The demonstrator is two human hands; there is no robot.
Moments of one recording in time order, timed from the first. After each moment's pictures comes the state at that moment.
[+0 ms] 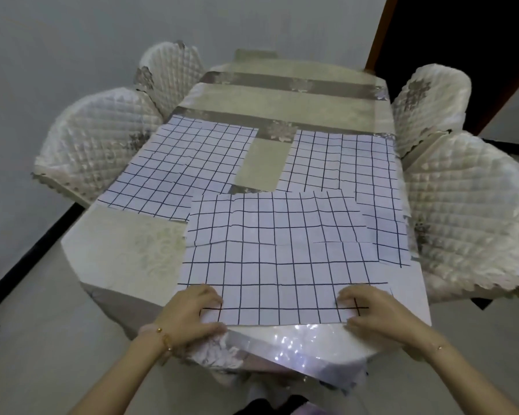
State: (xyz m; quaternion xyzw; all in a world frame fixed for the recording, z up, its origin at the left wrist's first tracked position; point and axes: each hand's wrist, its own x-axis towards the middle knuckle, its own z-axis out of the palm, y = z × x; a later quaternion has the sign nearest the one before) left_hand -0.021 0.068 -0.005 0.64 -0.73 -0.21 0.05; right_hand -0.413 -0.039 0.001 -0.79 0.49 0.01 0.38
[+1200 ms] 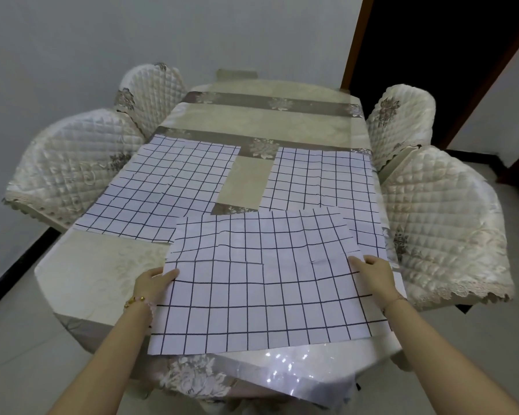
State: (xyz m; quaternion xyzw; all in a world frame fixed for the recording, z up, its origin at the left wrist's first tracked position) left_hand 0.011 -0.006 0.005 0.79 -0.21 -0.39 0.42; right_hand -0.404 -0.113 0.000 -0.48 0.70 -0.32 0.43
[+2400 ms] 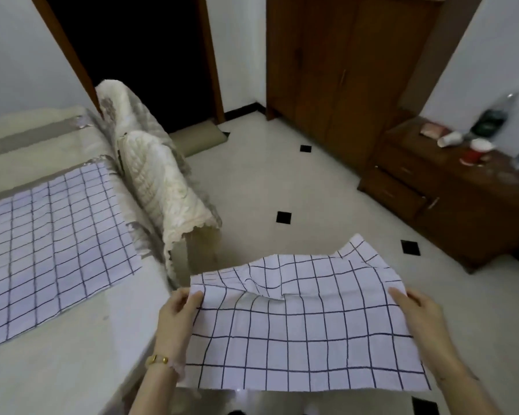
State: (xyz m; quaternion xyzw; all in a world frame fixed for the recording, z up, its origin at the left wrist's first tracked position) left_hand -0.477 0.042 0.018 0.56 -0.54 -0.53 0.32; right_hand -0.785 0.250 0.026 -0.11 0.78 -0.55 0.27
